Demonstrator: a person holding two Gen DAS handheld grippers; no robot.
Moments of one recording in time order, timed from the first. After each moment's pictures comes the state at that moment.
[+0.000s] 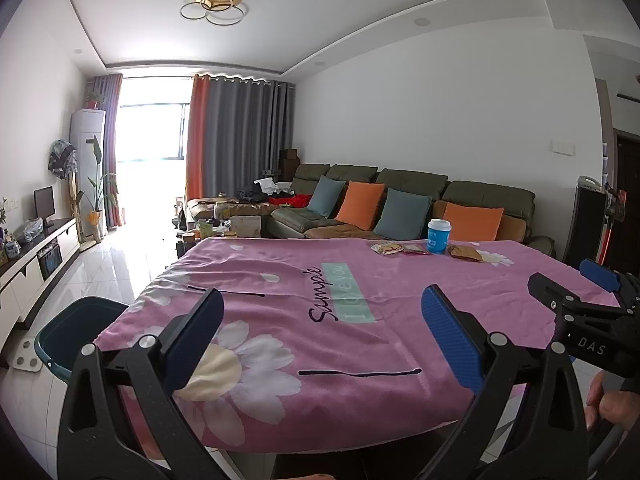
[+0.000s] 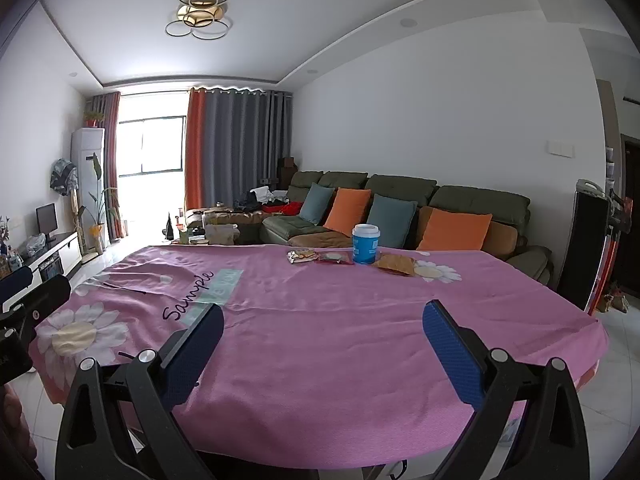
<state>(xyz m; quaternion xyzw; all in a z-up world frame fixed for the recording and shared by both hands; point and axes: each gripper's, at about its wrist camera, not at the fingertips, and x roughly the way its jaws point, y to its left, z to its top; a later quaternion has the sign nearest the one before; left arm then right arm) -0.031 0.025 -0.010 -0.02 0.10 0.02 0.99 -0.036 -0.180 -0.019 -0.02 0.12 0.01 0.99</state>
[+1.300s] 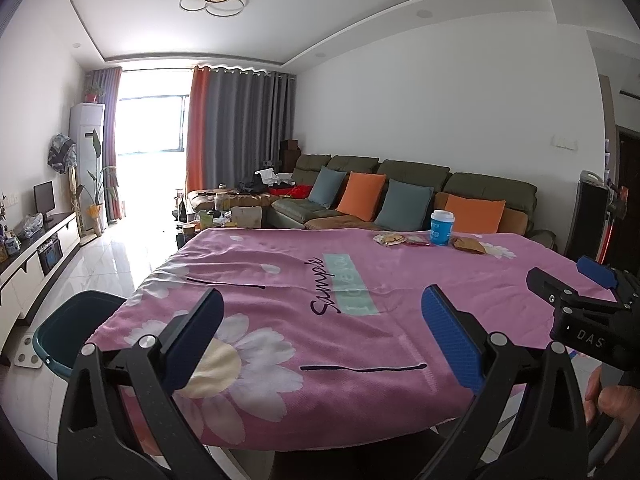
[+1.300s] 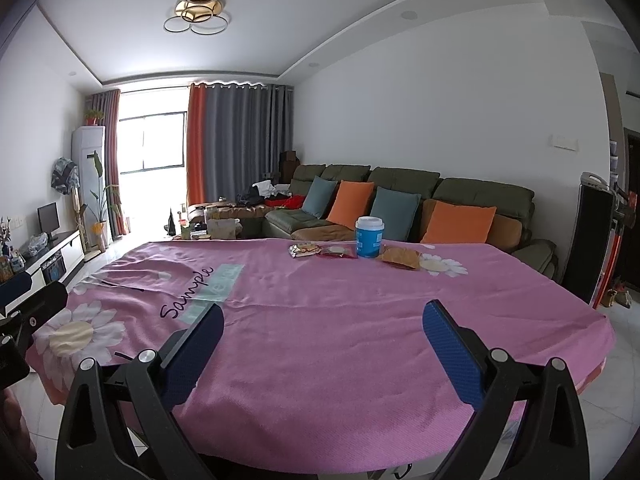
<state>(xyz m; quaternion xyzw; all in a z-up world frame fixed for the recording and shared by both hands) -0.025 0.027 -0.012 -0.02 0.12 0.02 0.99 -0.029 -0.177 -0.022 -0.02 0.13 0.02 0.99</state>
